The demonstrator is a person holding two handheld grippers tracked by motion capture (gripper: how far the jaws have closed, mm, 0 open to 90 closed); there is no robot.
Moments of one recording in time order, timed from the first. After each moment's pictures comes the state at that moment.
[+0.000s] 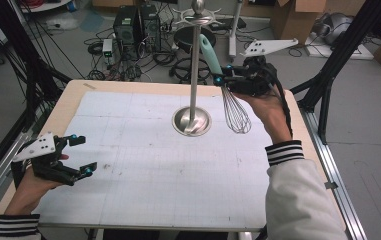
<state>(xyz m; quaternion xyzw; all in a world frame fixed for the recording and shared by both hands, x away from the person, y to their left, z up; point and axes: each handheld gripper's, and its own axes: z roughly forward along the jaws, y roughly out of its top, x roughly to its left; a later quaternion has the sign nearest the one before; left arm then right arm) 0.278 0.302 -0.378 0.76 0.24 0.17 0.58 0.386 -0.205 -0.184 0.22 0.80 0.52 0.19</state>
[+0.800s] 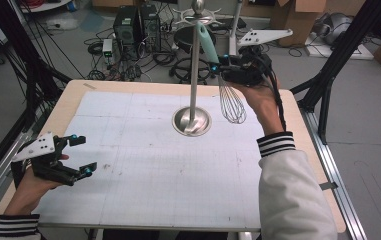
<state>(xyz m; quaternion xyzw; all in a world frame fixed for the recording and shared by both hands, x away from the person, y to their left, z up) 0.278 0.303 -0.377 0.76 0.24 0.17 0.58 0.401 -0.194 -0.177 0.23 0.79 0.52 0.22</state>
